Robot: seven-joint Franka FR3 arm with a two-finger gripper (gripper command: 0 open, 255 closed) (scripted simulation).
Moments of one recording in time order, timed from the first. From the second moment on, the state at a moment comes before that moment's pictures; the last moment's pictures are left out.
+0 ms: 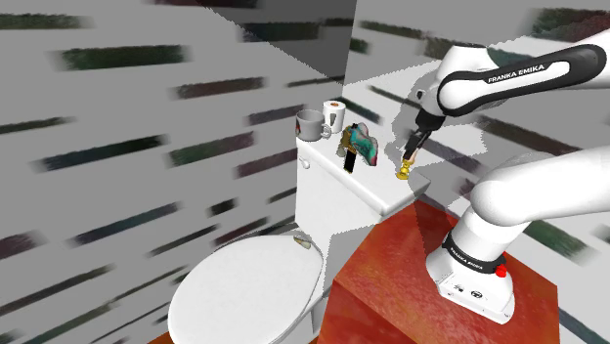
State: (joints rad) arm -0.29 -0.81 -0.41 -2.93 -0.35 2.26 -0.35
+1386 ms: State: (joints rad) arm -0.29 -0.83 -0.40 -2.91 -0.33 2.21 -0.34
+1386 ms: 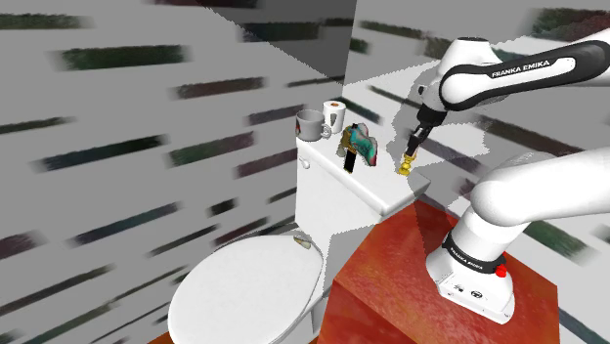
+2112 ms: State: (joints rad) arm -0.27 -0.90 -0.36 -2.80 -0.29 2.03 -0.35
